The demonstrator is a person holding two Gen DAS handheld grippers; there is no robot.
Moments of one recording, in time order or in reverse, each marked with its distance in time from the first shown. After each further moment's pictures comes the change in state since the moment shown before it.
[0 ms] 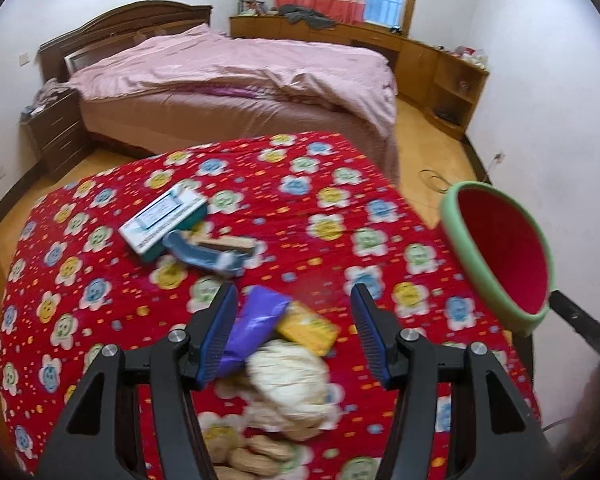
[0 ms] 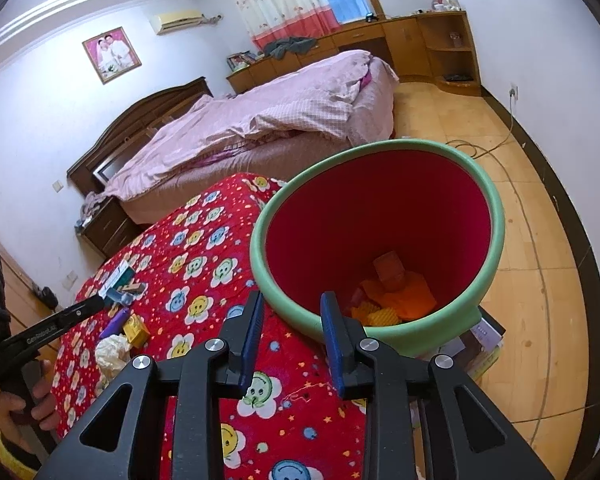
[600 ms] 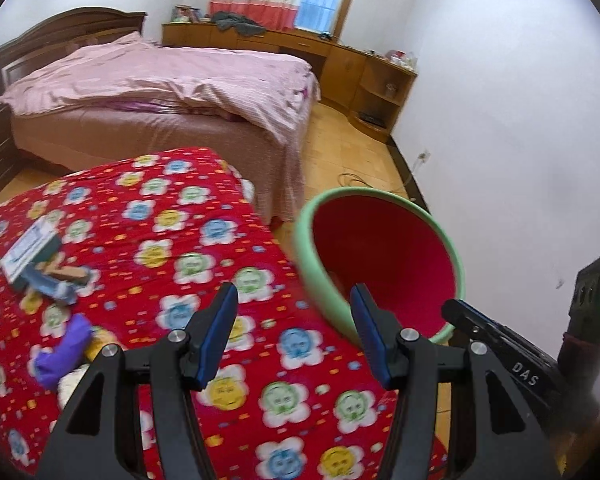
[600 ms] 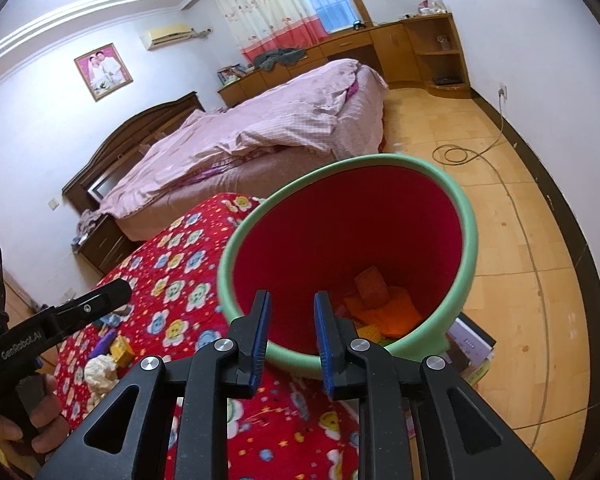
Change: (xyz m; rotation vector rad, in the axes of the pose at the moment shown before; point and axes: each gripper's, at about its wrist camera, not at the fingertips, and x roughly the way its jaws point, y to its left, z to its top) left arm -0.003 -0.114 0.012 0.057 -0.038 -0.264; right arm -0.005 -0.029 0.012 0.037 -0.046 -0.003
